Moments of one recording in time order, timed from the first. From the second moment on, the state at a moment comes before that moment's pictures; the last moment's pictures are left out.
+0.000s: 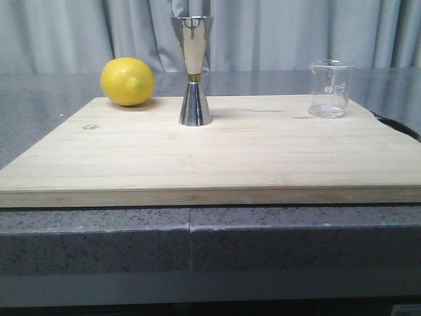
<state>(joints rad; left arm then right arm) -0.16 0.83 -1.17 0.10 1.25 0.04 0.20 0.72 -0.84 -0.02 0.91 0.05</state>
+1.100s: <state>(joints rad) -0.03 0.17 -0.34 0.09 0.46 0.04 0.20 0.72 -0.84 -0.02 0.91 0.05</state>
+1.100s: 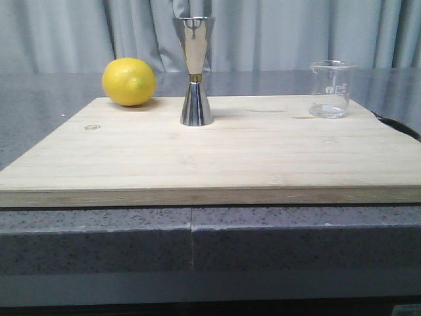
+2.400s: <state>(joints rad) 0.00 -0.01 0.01 0.00 0.01 0.04 0.20 0.72 -0.84 -0.02 0.91 0.05</state>
